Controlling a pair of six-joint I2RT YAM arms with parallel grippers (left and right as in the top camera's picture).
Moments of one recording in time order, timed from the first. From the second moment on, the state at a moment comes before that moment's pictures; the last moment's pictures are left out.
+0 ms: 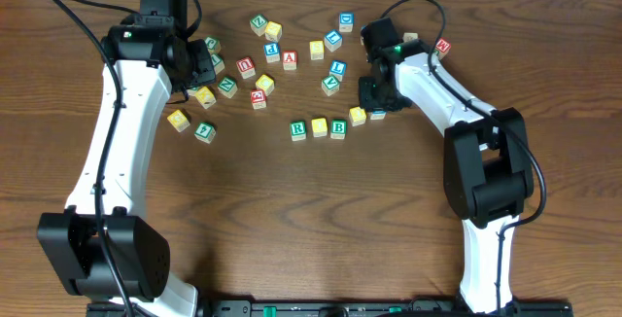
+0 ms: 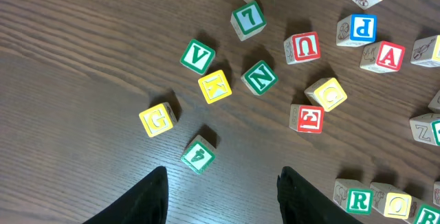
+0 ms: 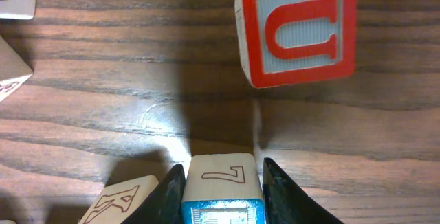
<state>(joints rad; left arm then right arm) -0.05 1.74 1.64 -1.05 -0.09 -0.33 0.34 2.21 1.69 -0.86 0.04 0.33</state>
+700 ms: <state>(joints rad) -0.05 1.74 1.64 -1.05 -0.09 -0.33 0.33 2.22 1.74 -0.93 0.02 0.33</state>
